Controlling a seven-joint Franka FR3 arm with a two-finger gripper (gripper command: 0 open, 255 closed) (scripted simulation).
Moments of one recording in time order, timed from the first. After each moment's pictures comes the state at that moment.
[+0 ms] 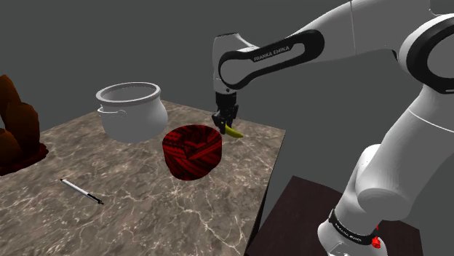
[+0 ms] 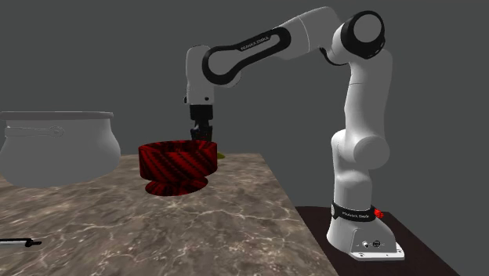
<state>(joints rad) 0.03 -0.13 0.07 -2.12 -0.01 1.98 0.10</state>
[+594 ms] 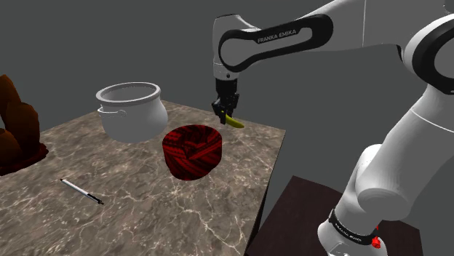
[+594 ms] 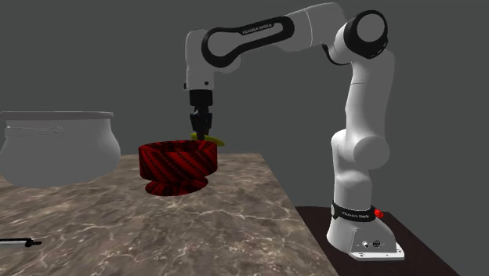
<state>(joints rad) 0.03 -0.16 0.07 -2.03 -0.01 1.86 0.10</state>
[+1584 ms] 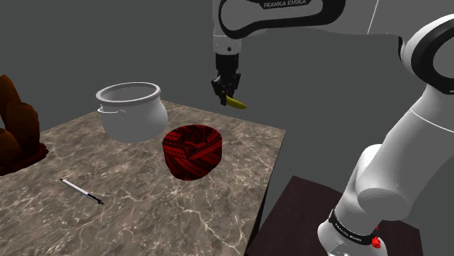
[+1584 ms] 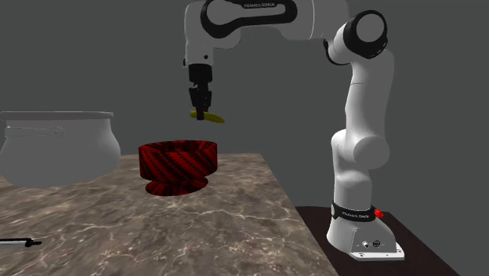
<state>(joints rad) 0.02 -0.15 0.07 -1.82 -0.01 1.65 0.09</state>
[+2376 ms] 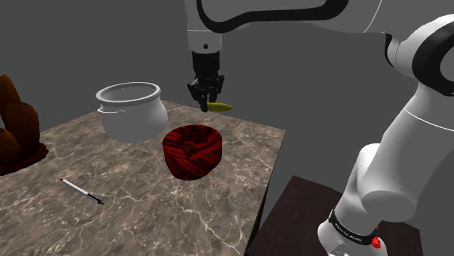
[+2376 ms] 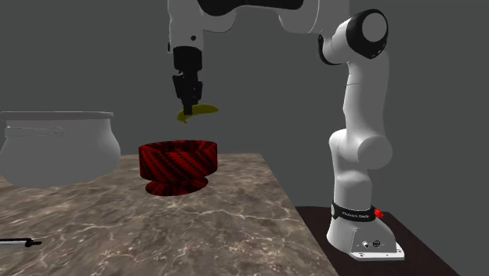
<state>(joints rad) 0.11 -0.10 0.19 -1.72 0.00 1.60 0.29</state>
